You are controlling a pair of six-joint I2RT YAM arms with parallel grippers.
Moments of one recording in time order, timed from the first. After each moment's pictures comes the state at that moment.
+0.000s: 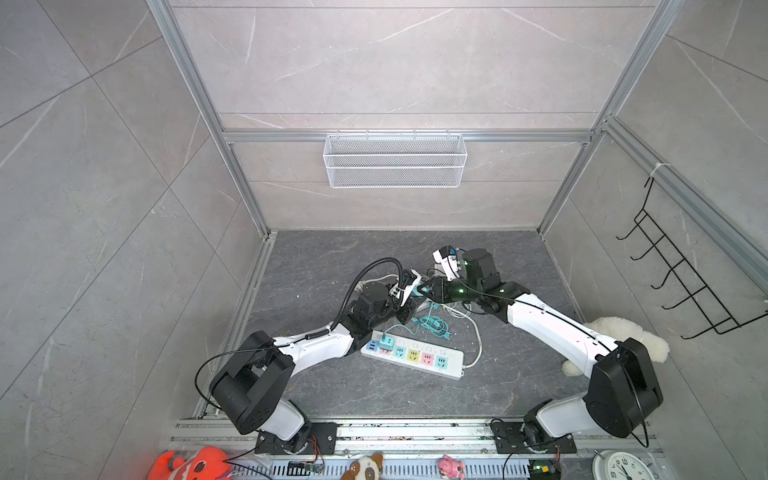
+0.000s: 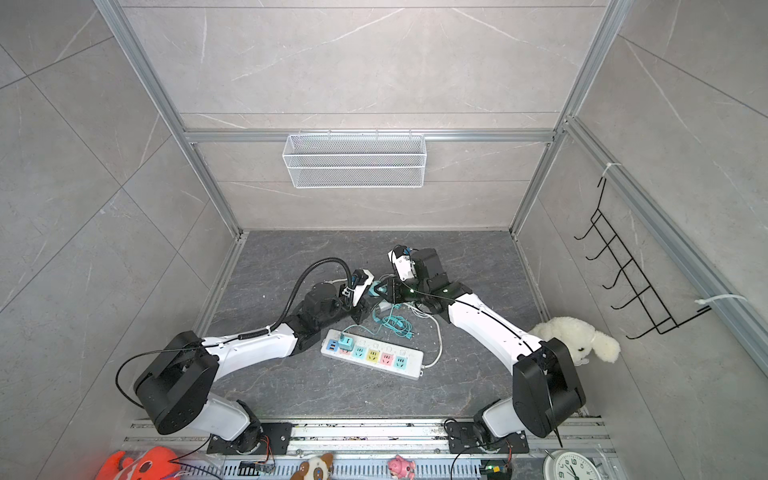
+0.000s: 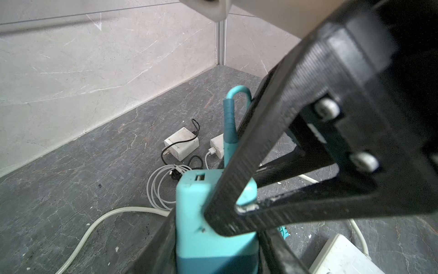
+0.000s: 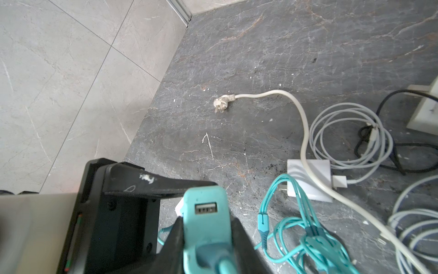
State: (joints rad) left arm -0.76 1.51 0.77 0.48 0.20 0.07; right arm 0.50 1.47 1.07 -0.22 -0.50 0.41
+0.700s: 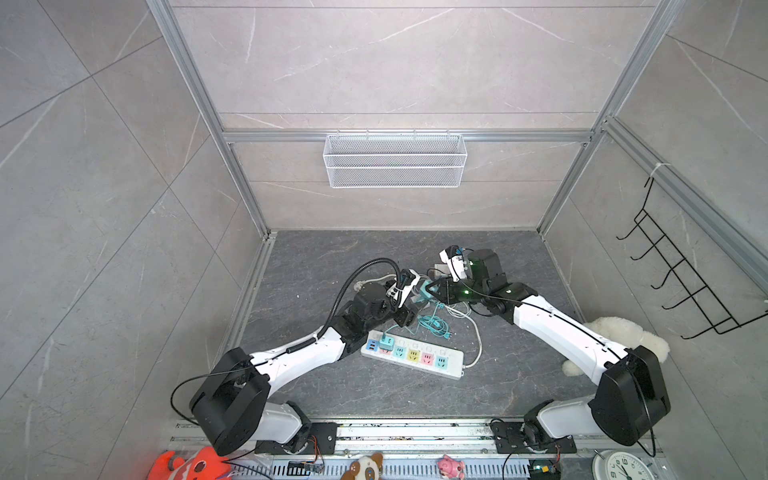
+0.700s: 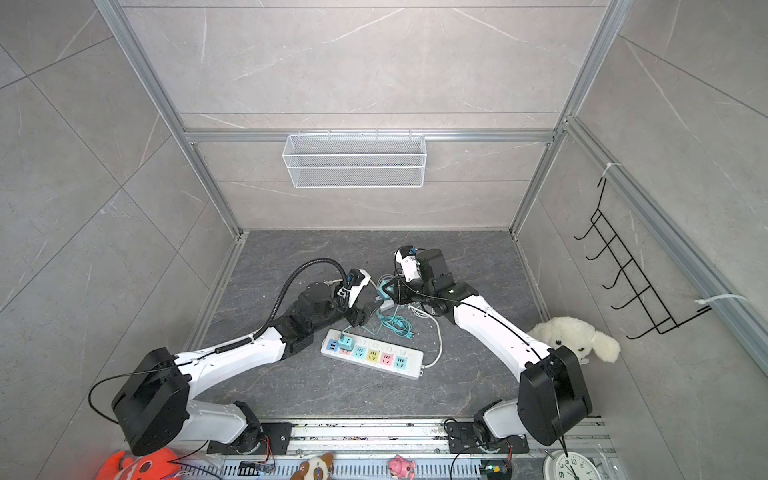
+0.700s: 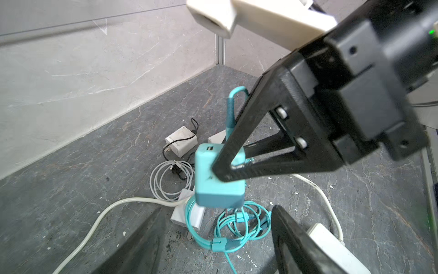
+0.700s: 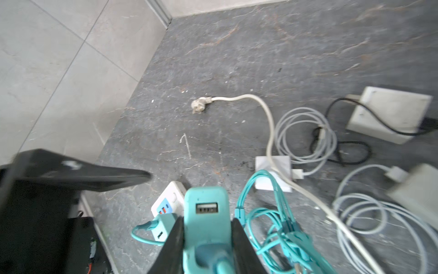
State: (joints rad) left arm -0.79 1.34 0.79 0.28 0.13 0.06; right arm 0.46 1.41 1.07 -0.32 -0.38 0.31
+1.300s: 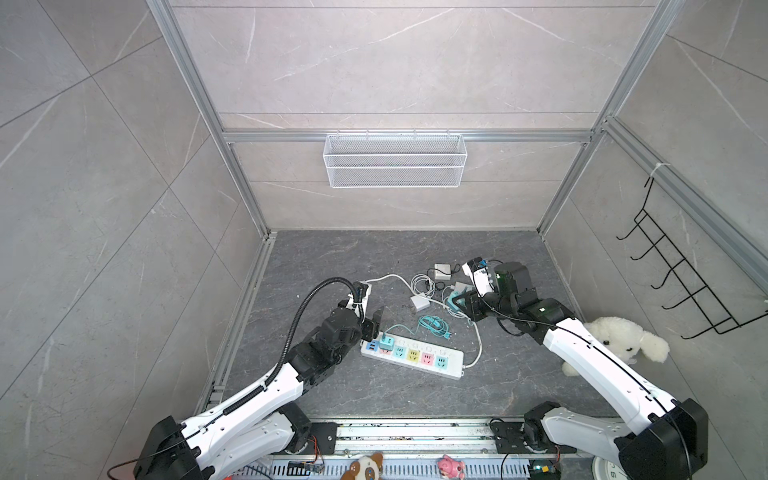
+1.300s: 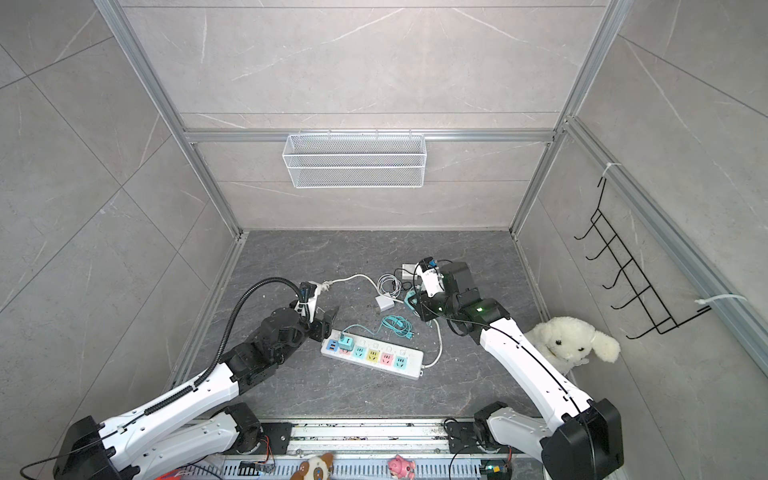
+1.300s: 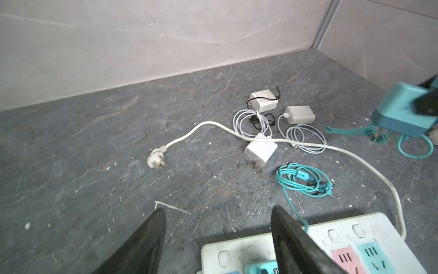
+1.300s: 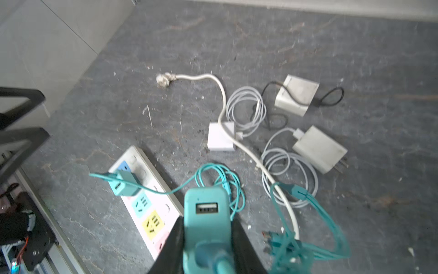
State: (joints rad) left arm -0.79 0.92 0.58 -0.09 -0.32 -0.19; right arm 0.41 1.16 0.93 -0.54 -0.27 0.09
